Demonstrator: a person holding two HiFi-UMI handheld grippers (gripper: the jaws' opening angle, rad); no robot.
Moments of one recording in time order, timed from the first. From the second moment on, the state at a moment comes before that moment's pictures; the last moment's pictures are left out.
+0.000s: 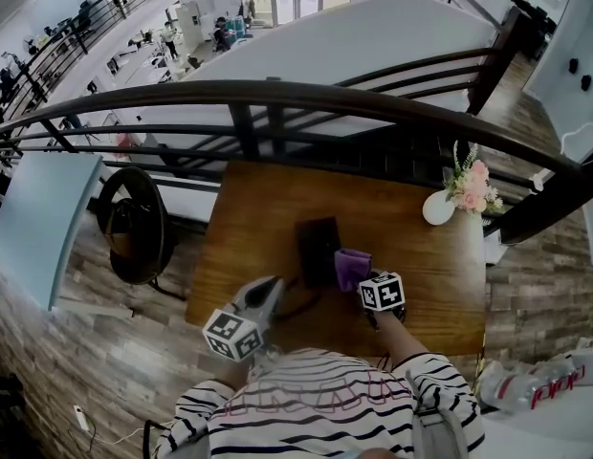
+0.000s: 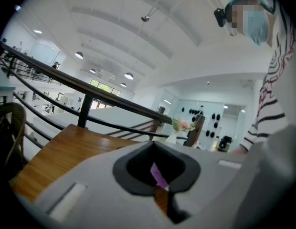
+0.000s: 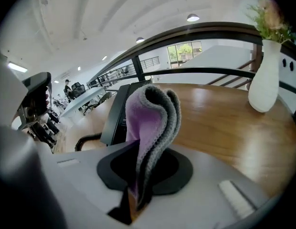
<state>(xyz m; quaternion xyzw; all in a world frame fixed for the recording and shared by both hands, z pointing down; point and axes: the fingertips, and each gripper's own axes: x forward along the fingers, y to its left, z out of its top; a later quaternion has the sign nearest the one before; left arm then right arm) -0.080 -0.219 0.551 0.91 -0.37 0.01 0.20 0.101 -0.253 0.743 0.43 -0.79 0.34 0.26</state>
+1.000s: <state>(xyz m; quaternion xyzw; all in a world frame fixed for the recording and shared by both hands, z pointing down) -0.096 -0.206 0.531 0.92 -0.33 0.00 0.18 0.063 -0.226 0.585 0.47 -0.84 0.29 0.03</state>
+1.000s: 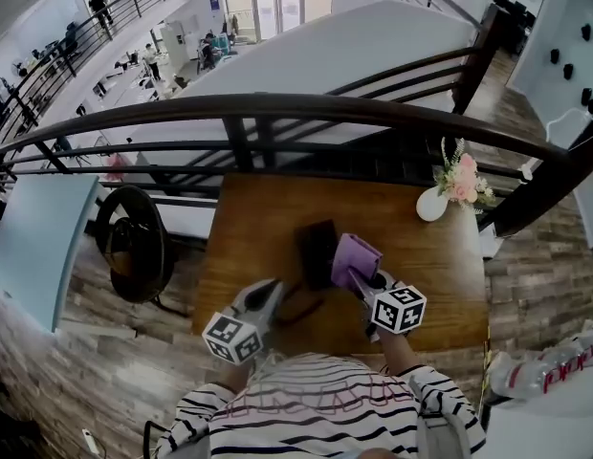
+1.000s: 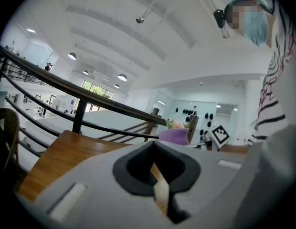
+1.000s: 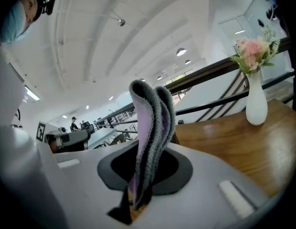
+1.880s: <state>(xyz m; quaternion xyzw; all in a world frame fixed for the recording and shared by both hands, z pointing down) -0.137 -0.188 0.522 0.94 -0.29 0.01 0.17 0.037 -0.162 0.535 0.52 -0.81 0.26 -0.07</state>
